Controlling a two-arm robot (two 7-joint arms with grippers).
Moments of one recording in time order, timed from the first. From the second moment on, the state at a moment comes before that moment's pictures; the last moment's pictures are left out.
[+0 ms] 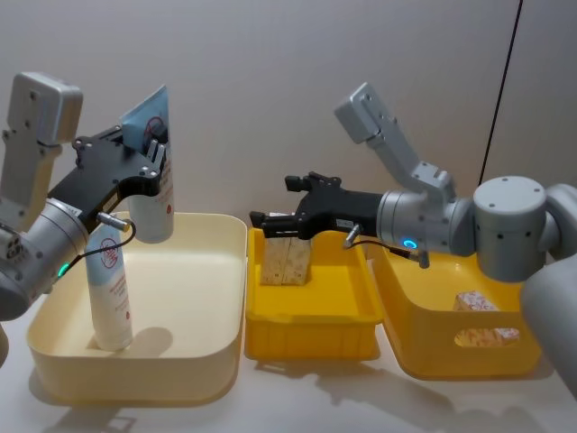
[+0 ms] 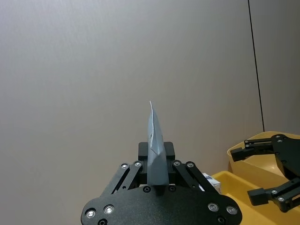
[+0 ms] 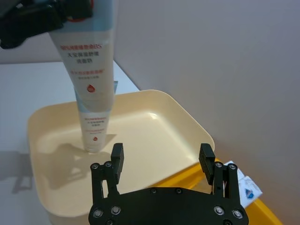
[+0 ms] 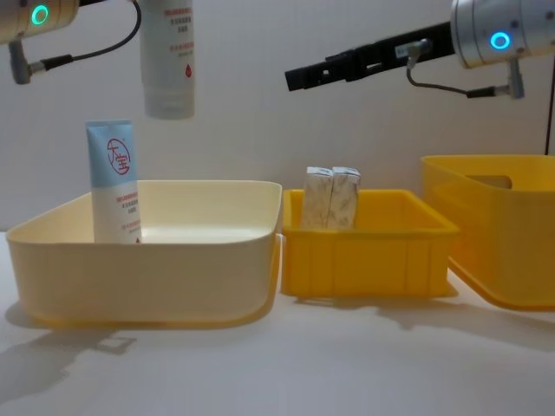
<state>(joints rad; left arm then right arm) -0.55 0.24 0.23 -1.54 -0.19 0.10 -0.25 0.95 0.20 -0.45 -0.98 0.17 0.27 0.78</state>
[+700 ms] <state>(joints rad) -0.55 0.23 0.23 -1.53 -0.19 0.10 -0.25 0.98 0.18 -0.43 -0.96 0.30 0.36 0.94</state>
